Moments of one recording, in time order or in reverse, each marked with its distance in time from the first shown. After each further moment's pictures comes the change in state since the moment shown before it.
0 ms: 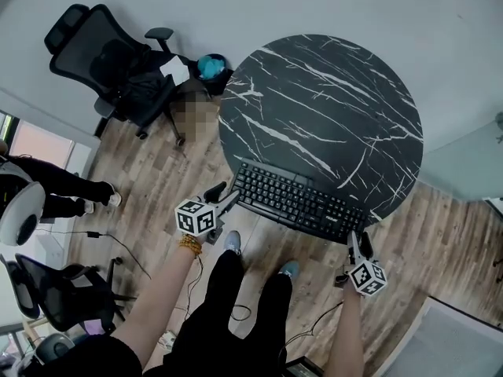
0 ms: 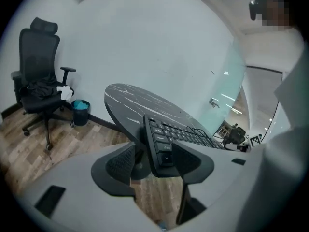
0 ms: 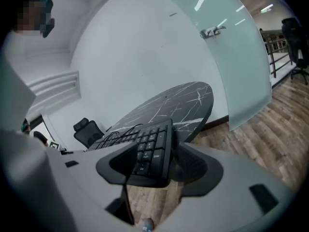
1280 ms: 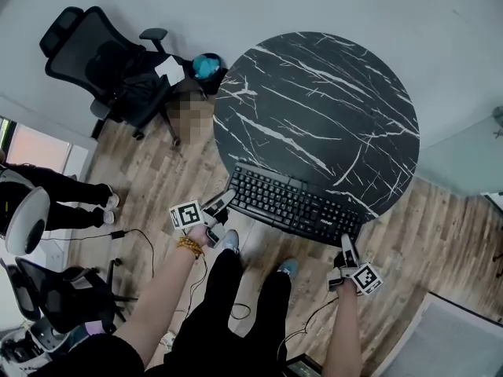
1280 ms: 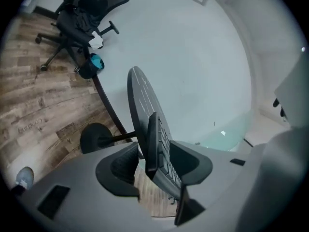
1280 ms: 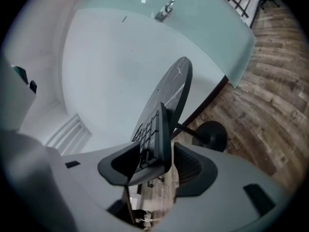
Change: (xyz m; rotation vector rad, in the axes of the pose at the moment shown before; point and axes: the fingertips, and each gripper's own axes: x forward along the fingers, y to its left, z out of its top) left arm 0.005 -0.004 -0.014 -0.668 -0.122 -0.250; right arm -0.002 0.020 -0.024 0.543 -0.020 0.270
